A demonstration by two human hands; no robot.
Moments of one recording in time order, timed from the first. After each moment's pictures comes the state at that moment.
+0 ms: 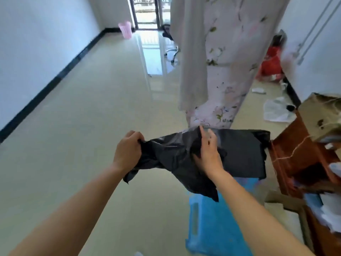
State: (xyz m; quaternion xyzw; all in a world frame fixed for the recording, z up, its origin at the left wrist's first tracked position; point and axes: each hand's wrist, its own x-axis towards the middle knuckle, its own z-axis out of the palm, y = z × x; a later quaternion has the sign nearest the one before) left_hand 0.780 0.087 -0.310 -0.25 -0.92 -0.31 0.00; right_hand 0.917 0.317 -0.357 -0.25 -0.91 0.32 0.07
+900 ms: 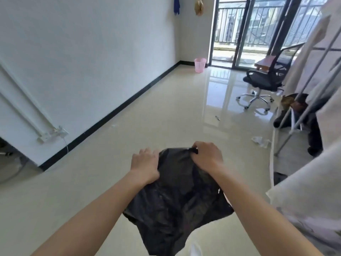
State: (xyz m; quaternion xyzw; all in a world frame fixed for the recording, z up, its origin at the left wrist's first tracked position) left_hand 0.279 -0.081 -0.251 -0.12 -0.99 0.08 -0.10; right_hand 0.279 0.136 -0.273 -0.04 -0.97 0.22 0.02
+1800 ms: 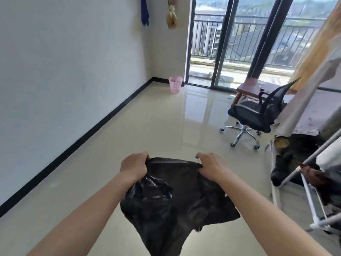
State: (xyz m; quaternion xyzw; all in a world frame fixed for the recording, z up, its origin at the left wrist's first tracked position) left_hand -0.490 0.166 -0.262 -0.13 -0.98 -0.14 -0.07; right_hand -0.424 0.432 -0.259 -0.08 -0.99 0.12 -0.10
